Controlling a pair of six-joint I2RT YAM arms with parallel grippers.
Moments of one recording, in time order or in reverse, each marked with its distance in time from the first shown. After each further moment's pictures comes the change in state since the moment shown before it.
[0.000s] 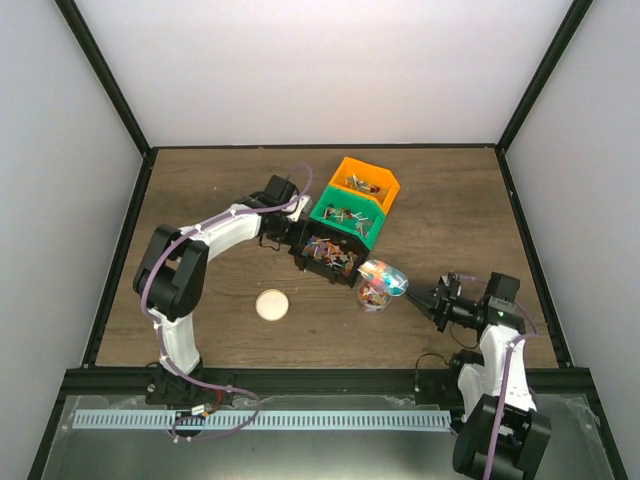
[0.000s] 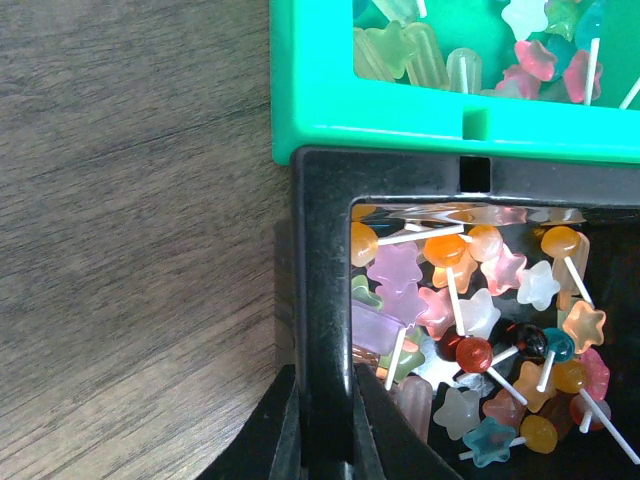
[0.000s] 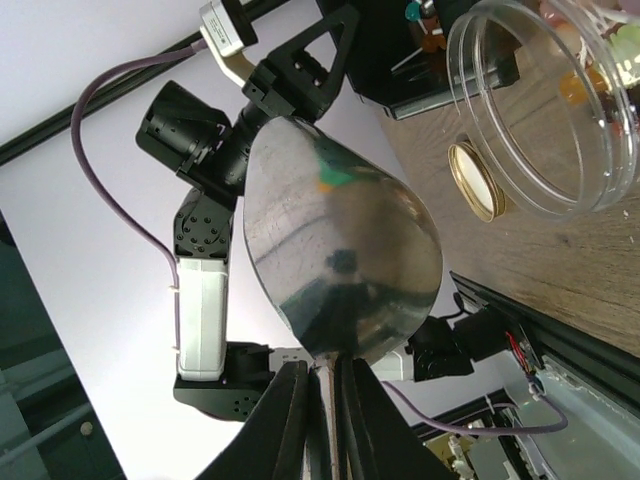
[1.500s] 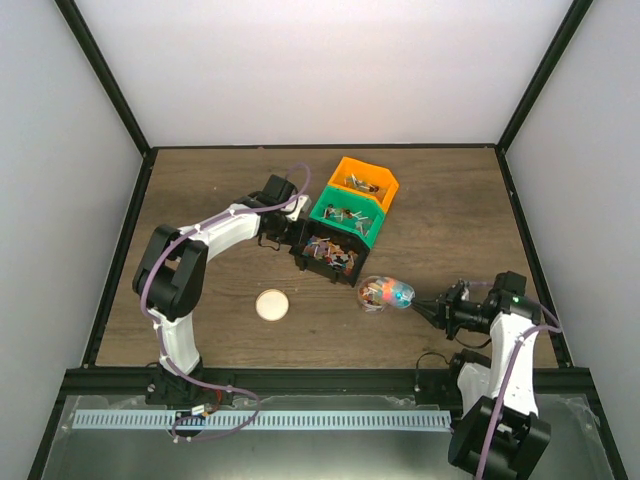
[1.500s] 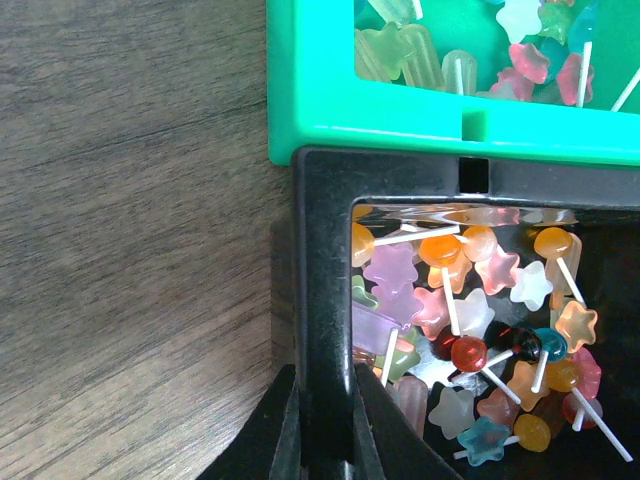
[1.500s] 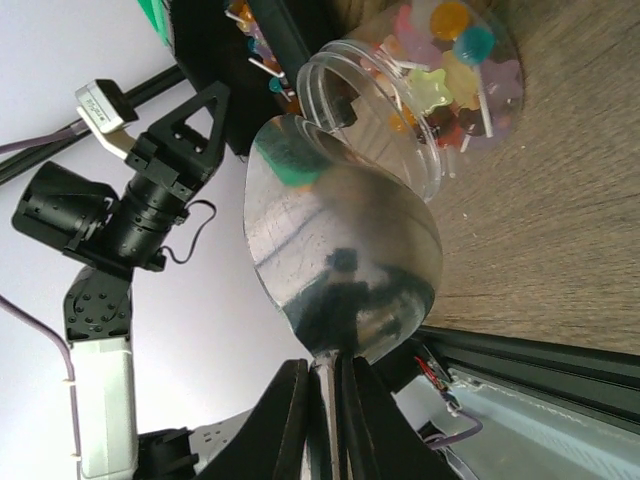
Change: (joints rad) left arm 0.005 -0.003 -0.001 0.003 0.023 -0.029; right arm -0.058 0.007 0.213 -0.615 0.324 -0.372
